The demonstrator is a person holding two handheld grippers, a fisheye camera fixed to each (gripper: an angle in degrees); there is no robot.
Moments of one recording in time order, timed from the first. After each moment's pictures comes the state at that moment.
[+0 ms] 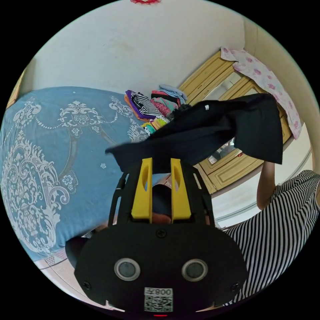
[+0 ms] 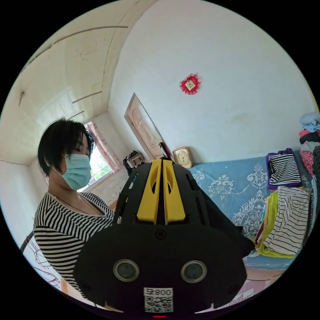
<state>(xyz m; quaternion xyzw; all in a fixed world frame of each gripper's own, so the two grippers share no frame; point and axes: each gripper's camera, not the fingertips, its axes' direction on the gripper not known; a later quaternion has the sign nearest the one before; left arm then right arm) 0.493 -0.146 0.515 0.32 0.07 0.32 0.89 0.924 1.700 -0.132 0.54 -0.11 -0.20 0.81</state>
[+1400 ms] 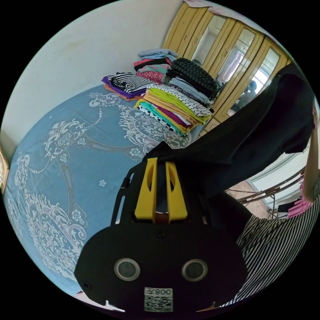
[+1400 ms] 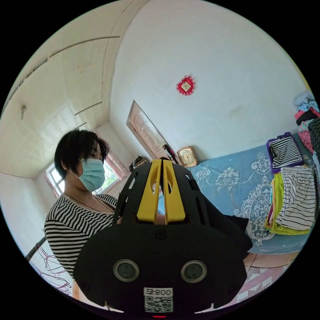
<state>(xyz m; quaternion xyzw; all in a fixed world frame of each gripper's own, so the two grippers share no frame) 0.818 -0.009 0.485 0.22 -0.13 0.43 0.87 0.978 1.846 -0.123 0.55 -0.16 -0.17 0.80</state>
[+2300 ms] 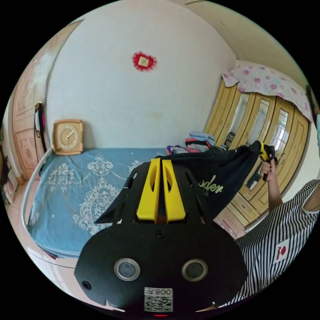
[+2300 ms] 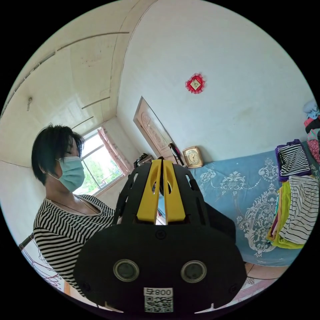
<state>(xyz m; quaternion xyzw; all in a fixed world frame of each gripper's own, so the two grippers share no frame) 0.820 0.394 0.089 0.56 -0.10 0.27 0.78 0.959 1.788 -0.140 0.54 -0.17 -0.21 0.79</state>
